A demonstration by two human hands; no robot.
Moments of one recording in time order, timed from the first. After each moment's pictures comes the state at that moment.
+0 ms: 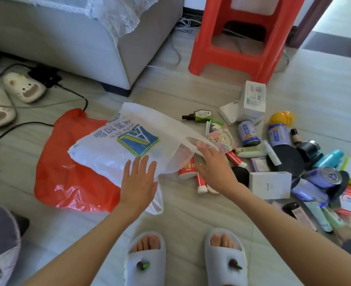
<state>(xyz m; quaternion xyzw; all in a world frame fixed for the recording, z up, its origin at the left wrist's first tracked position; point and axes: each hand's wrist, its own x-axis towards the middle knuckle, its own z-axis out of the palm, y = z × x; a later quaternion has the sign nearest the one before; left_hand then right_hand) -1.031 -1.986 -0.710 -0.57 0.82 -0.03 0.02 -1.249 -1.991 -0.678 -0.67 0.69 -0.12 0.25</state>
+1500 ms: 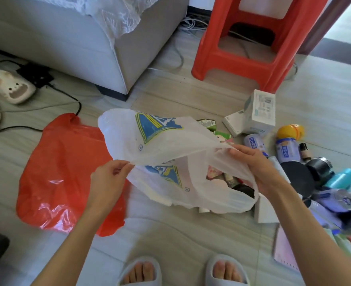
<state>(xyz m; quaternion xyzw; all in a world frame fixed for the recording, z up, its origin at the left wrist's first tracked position) -1.008 -2.045 -0.659 -0.72 0.55 0.33 -0.28 -1.312 -2.041 -0.638 -0.26 0.55 -0.42 0.68</state>
